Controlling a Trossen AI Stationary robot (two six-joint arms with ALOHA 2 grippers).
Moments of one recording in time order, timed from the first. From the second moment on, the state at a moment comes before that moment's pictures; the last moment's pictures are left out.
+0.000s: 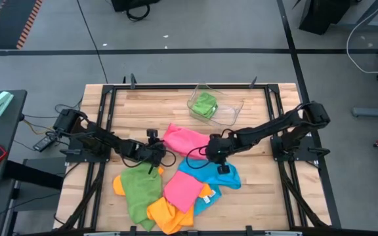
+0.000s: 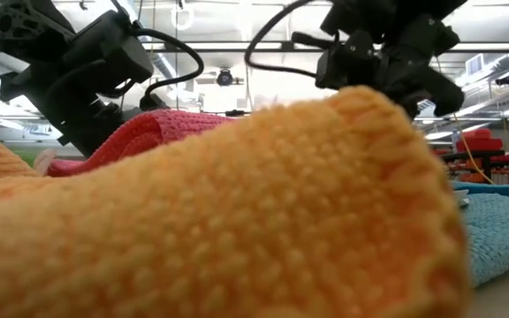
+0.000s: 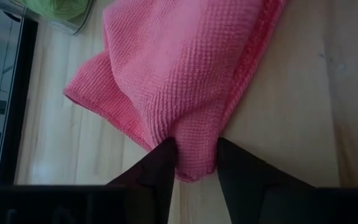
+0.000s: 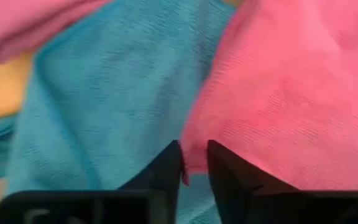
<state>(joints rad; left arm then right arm) -0.24 1.63 0.55 0.04 -0.70 0.09 0.15 1.63 0.89 -0.29 0.01 0.00</state>
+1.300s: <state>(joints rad) -0.13 1.56 1.30 -0.95 -0.23 -0.17 0.21 1.33 0.89 -0.31 0.21 0.00</state>
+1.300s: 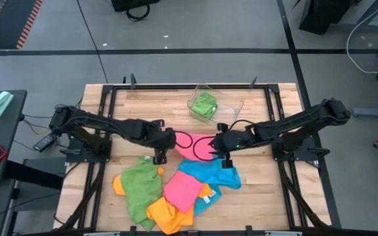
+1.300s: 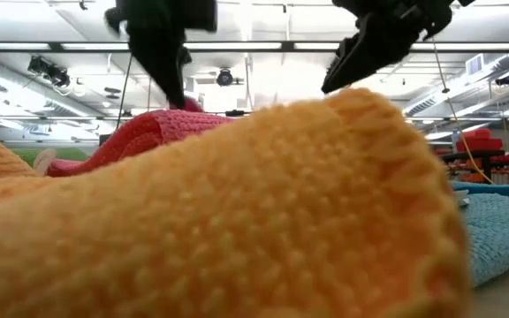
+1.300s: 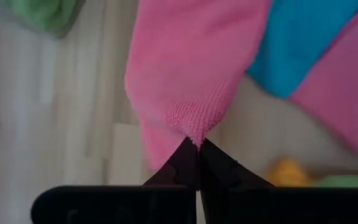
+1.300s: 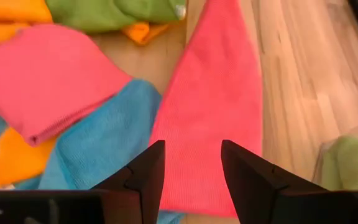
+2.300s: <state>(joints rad) -0.07 1.57 1.50 -1.07 0.26 -0.56 0.40 1.54 0.89 -0.05 0.43 -0.11</state>
